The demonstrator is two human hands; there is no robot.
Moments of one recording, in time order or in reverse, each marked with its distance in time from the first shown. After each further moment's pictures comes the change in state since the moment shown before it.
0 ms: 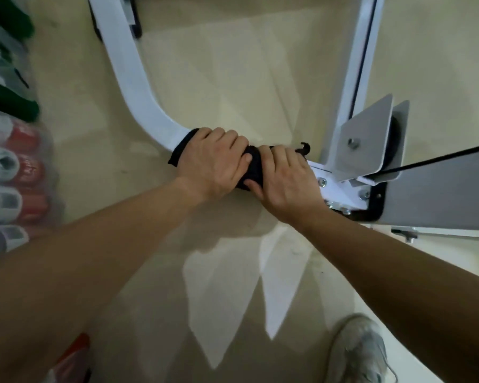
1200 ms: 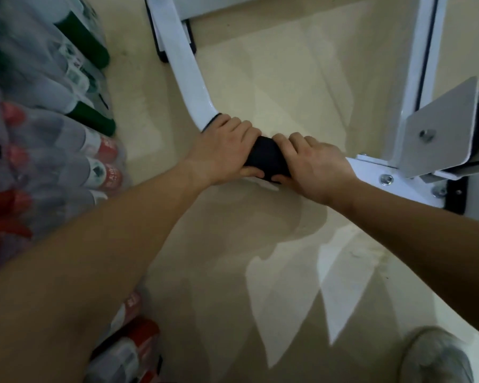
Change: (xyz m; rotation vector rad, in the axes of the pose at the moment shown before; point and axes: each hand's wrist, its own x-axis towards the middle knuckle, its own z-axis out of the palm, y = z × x) left_hand -0.017 -0.091 -0.003 0.110 -0.005 0.226; right_hand 0.049 -0.028 0.001 0.013 -0.108 -0.142
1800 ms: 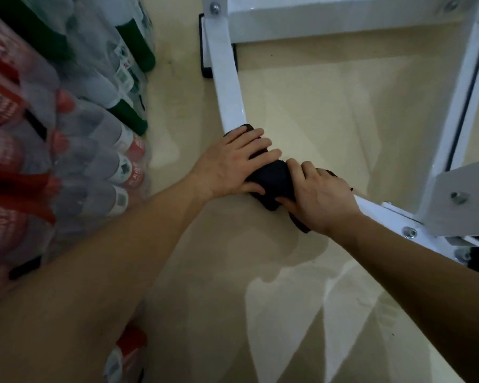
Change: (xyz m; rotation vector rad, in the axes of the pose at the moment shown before) left_hand -0.026 -0.032 0.011 -0.078 0.101 -0.025; right_hand 0.026 -0.024 -0.014 0.032 -0.127 0.028
